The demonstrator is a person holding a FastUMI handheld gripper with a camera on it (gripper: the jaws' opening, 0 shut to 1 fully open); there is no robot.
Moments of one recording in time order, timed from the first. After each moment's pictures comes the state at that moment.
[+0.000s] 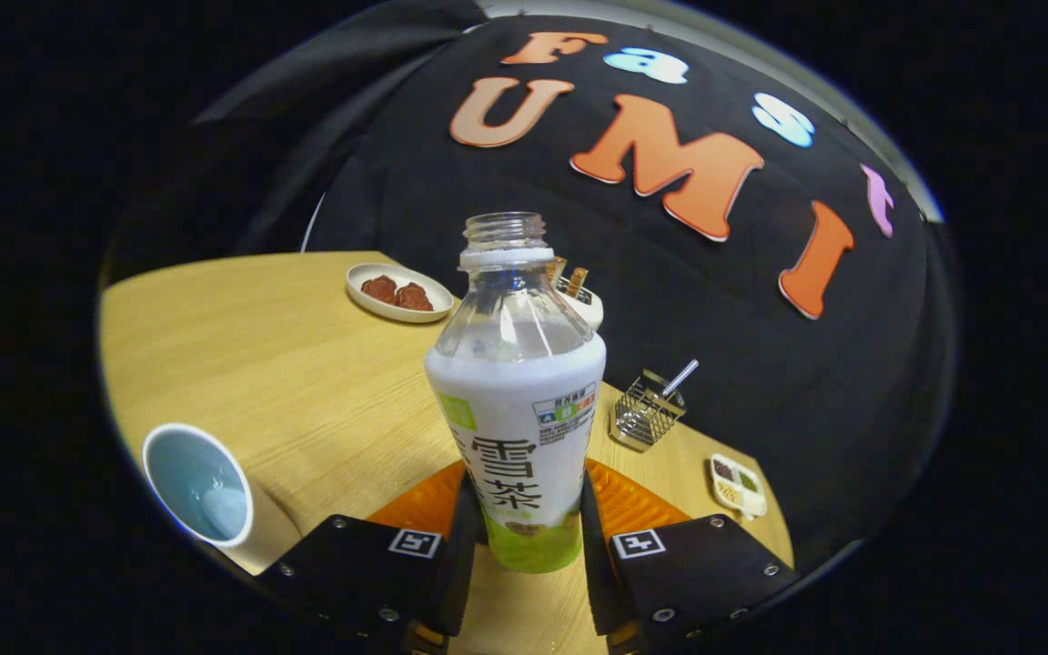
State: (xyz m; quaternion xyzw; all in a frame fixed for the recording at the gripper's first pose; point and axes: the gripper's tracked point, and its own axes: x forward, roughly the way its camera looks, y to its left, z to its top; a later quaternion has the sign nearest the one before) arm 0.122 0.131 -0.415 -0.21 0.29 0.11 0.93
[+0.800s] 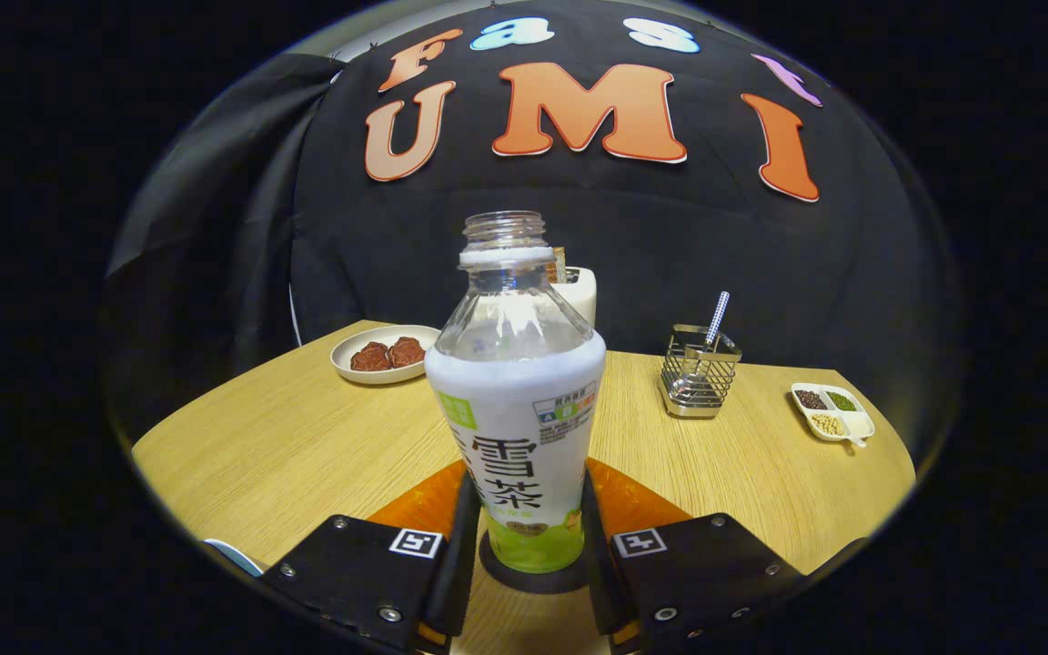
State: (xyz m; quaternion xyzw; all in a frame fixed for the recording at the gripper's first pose) arm 0.157 0.151 -0.450 -0.05 0.32 0.09 0.94
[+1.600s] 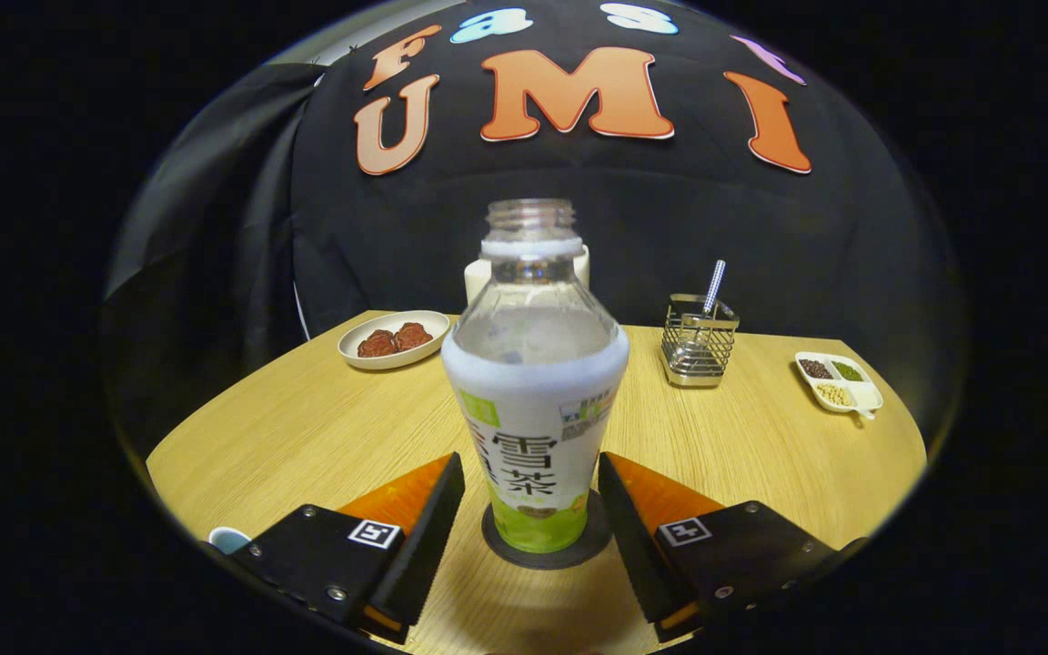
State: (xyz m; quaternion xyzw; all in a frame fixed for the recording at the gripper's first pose) arm 0.137 0.145 -0.439 -0.02 0.34 0.10 0.93
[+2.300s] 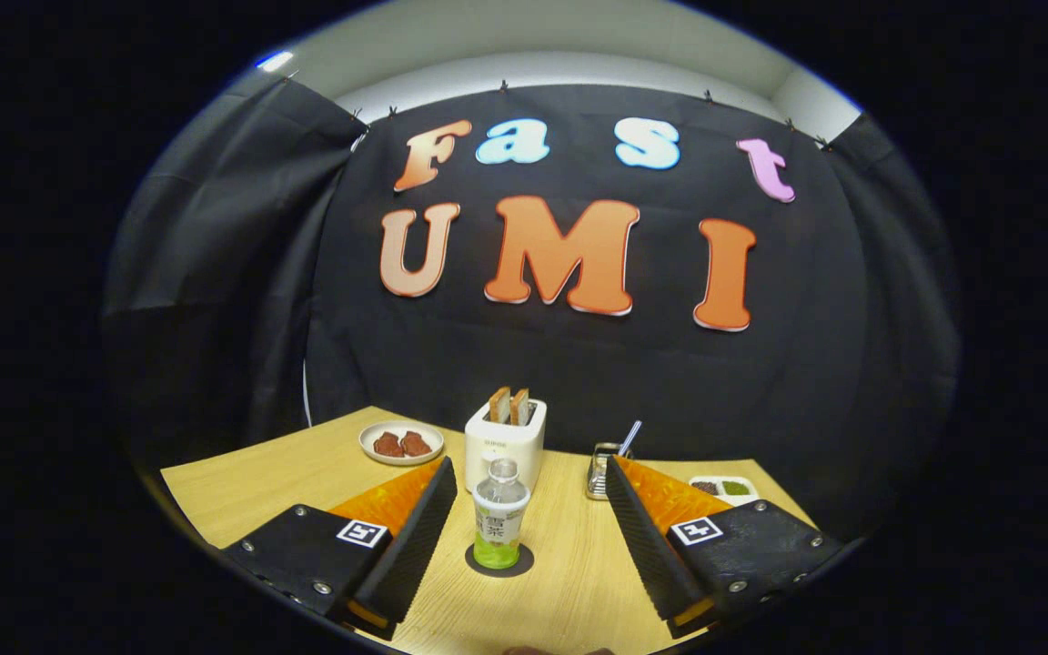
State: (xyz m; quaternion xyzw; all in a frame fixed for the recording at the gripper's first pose) arm 0.084 0.104 -0.190 -0.07 0.16 0.07 0.98
